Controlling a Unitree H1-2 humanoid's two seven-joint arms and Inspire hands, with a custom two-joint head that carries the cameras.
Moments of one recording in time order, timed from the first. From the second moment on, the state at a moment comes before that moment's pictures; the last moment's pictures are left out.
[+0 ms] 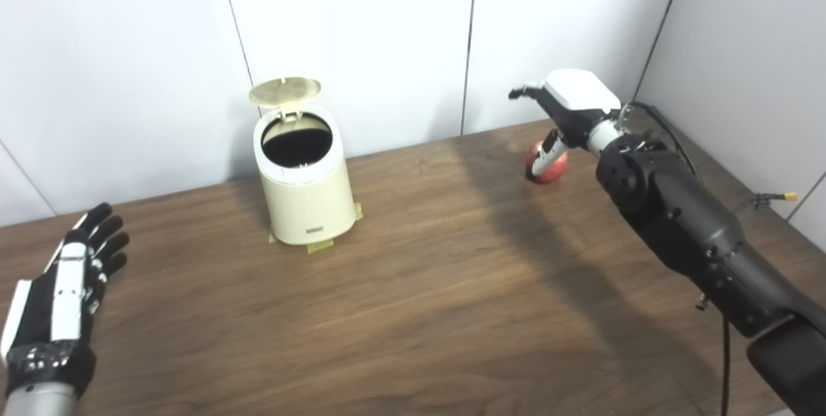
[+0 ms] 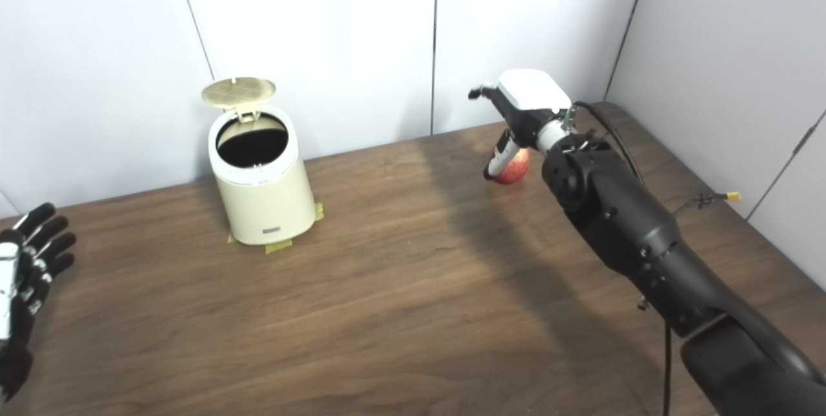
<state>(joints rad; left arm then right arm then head) -0.12 0.22 0.13 -0.43 -0.11 0.48 -0.04 -0.54 -0.67 0.27 0.15 -0.82 0.34 0.24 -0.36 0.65</state>
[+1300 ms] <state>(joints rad) -0.08 0.27 0.10 -0.47 -0.16 0.48 0.04 -0.65 -0.64 0.39 0.47 -0.90 0.24 0.29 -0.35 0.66</state>
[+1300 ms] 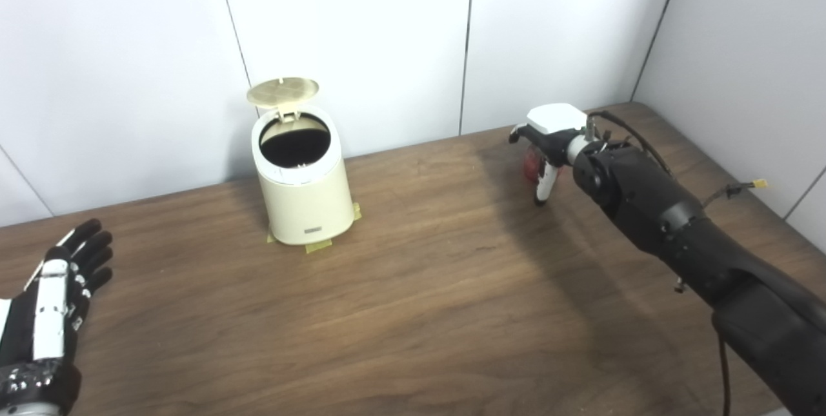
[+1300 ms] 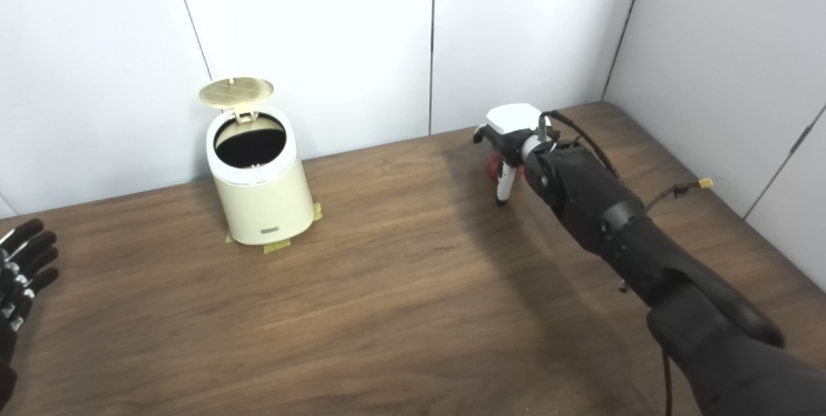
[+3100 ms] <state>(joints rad) -0.07 0.38 0.01 -0.50 -0.31 0.48 0.20 -0.62 -0.63 0.33 0.62 -0.81 0.03 -0.06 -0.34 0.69</state>
